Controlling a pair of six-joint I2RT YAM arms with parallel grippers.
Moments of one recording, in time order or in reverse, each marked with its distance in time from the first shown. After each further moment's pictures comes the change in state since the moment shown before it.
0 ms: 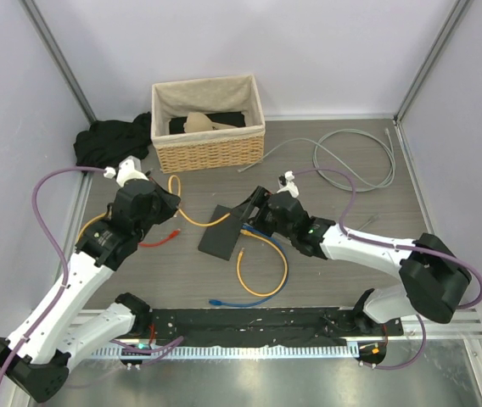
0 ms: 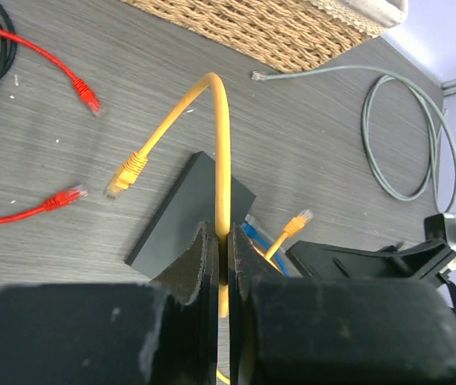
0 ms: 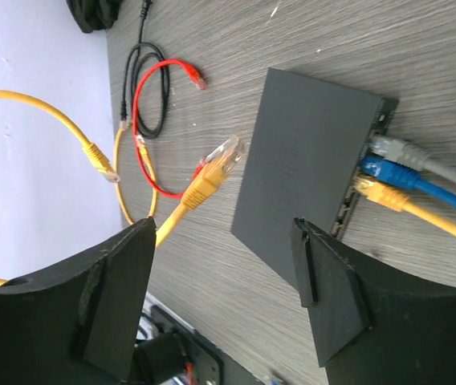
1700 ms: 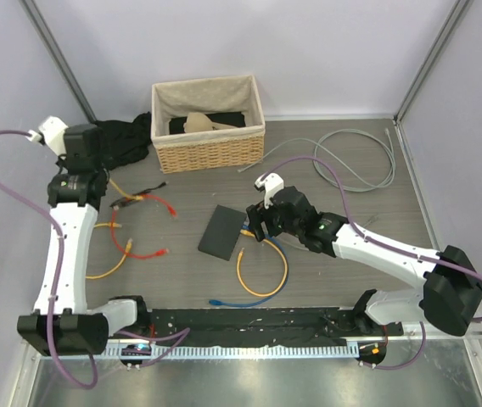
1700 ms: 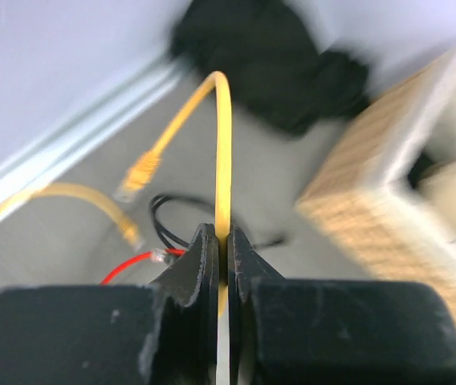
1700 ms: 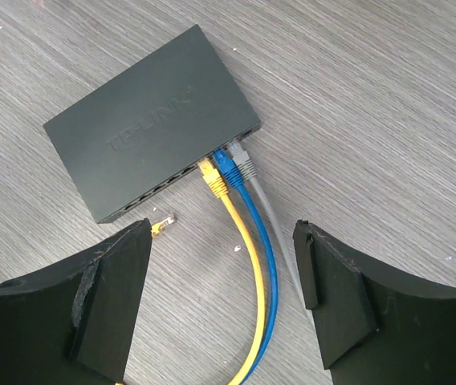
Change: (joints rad) left arm 0.566 0.325 0.330 -0.093 -0.201 0.218; right arm -0.006 -0.103 0.080 -0.300 -0.029 -0.961
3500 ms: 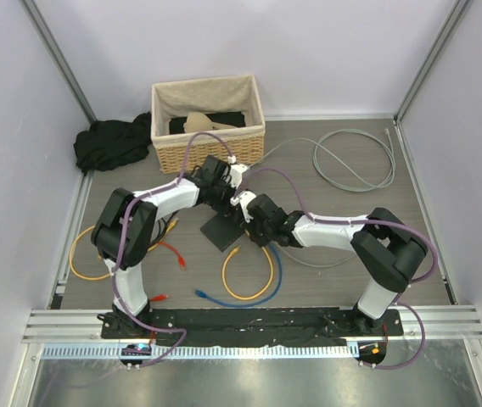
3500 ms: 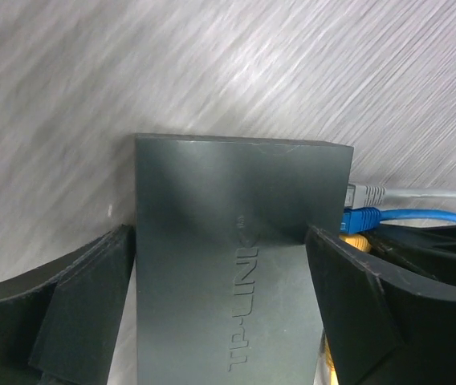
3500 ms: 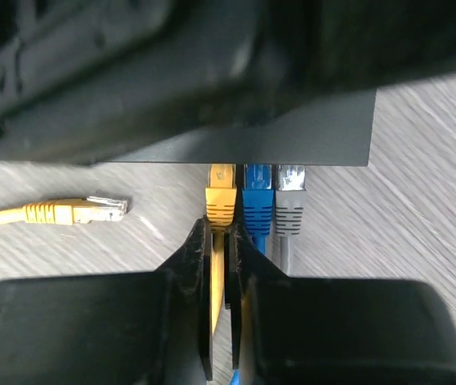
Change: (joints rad) left arm -0.574 0.719 -0.089 0.434 0.892 0.658; right arm -0.005 0.406 0.055 0.069 -0.049 -0.125
